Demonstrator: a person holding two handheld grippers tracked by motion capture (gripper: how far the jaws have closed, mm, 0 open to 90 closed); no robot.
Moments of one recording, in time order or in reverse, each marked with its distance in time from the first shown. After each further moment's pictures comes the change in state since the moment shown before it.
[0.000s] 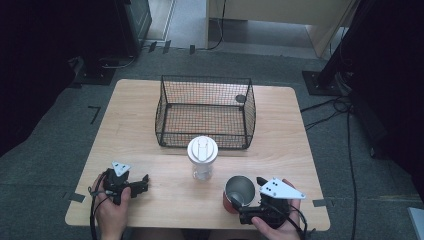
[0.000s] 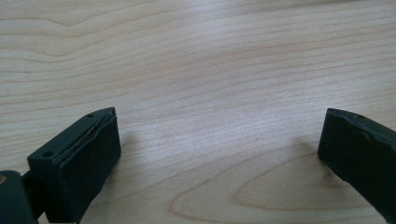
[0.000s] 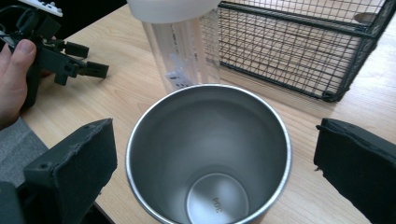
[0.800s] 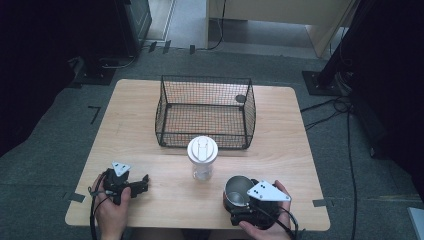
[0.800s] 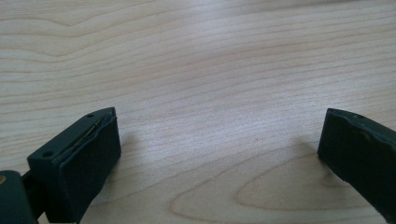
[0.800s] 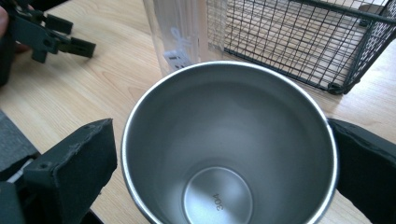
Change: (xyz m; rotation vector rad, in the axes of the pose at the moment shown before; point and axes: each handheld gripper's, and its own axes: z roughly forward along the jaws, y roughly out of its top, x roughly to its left) left arm 0.000 0.000 0.000 0.000 0.000 -0.001; right arm 0.012 -0.010 0.020 0.049 -0.056 -0.058
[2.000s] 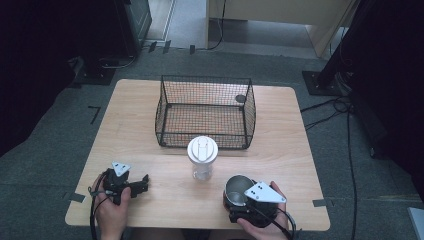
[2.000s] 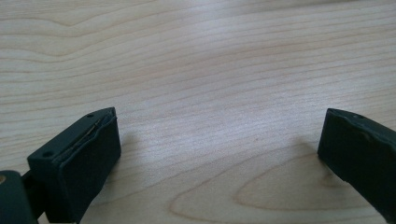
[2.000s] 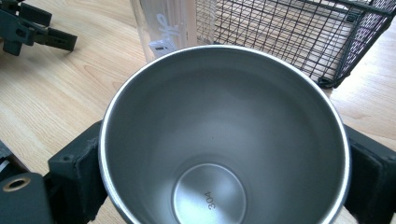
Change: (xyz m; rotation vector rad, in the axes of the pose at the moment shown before) left arm 0.000 0.000 0.000 0.000 0.000 0.000; right arm 0.002 -0.007 0.008 0.000 -0.056 -0.005
